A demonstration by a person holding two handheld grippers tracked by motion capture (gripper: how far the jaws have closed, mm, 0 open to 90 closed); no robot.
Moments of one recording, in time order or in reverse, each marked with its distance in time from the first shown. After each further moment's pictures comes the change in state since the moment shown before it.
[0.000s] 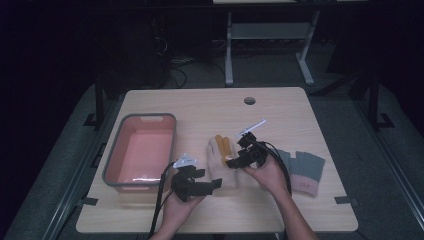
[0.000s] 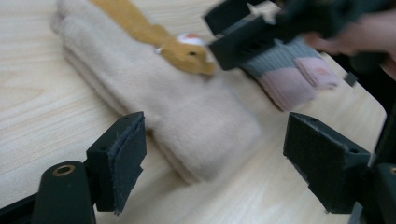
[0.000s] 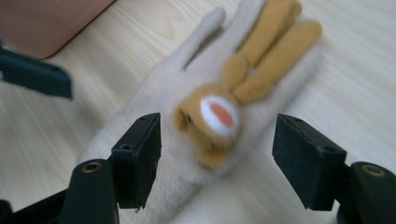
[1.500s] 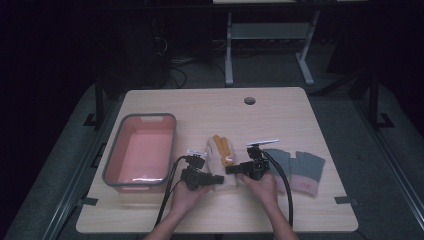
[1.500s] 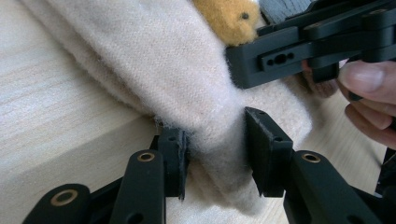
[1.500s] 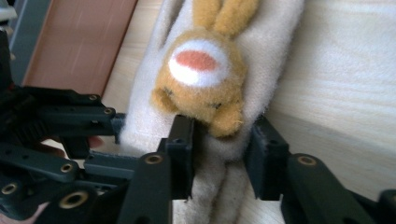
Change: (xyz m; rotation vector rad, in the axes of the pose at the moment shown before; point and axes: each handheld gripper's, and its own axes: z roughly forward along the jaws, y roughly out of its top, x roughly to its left) left arm 0.027 0.010 0.047 0.229 -0.063 -0.129; right arm -0.018 -0.045 0.038 -0.093 0.238 0.489
